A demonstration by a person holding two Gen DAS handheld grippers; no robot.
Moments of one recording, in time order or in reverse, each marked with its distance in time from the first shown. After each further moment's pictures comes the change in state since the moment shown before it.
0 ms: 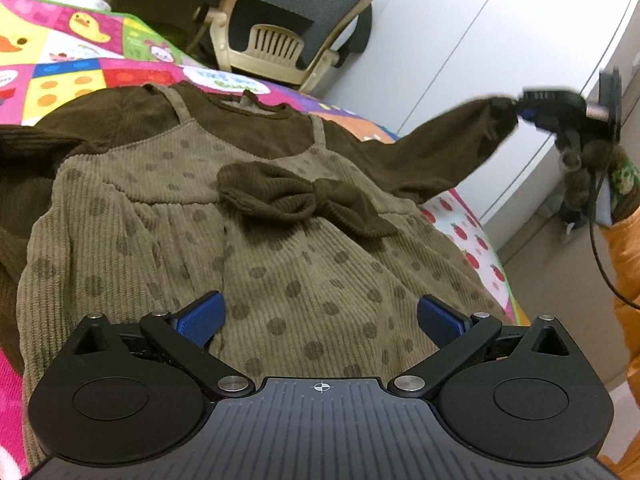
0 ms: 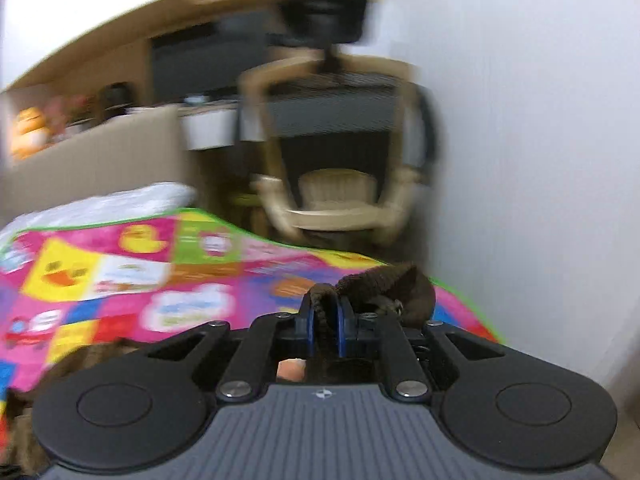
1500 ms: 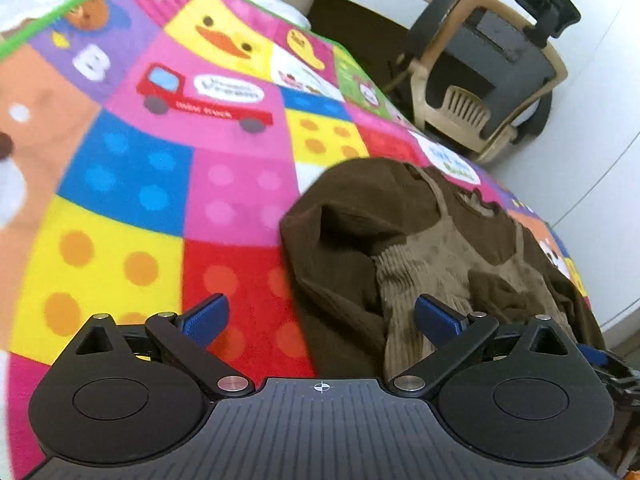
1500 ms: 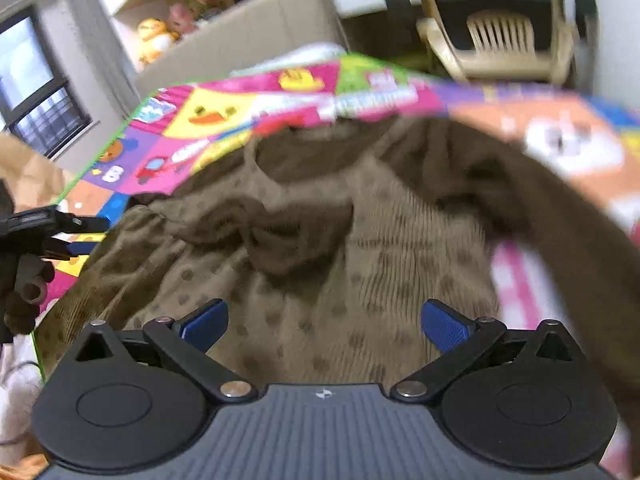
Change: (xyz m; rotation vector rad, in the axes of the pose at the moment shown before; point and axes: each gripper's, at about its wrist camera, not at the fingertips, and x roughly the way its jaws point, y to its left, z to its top) left arm -0.092 0.108 0.040 -0.333 -0.095 0.396; right arm 0.019 0.039 -0.175 0.065 0.338 0.392
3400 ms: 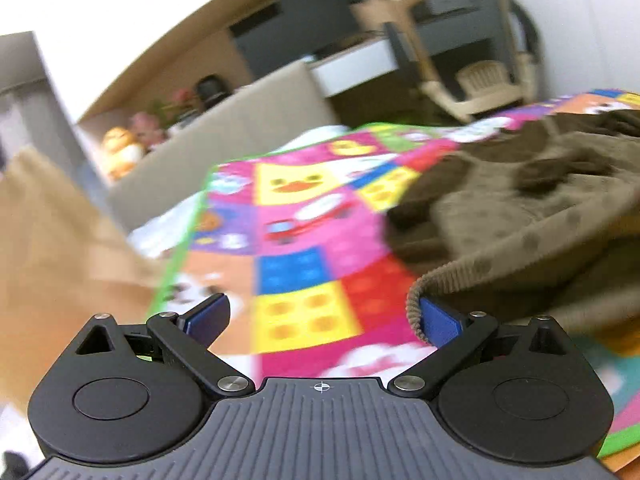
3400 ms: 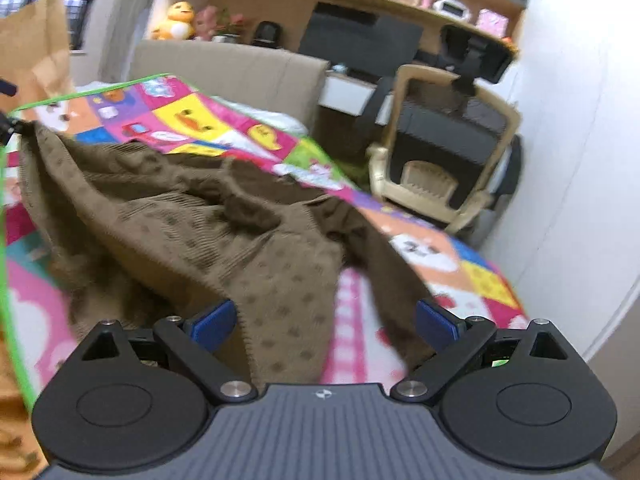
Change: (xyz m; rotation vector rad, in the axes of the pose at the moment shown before) left arm -0.127 -0.058 -0.128 0.672 -0.339 0.592; right arm -0.159 0.054 -0.102 -0.496 -0.240 -0.331
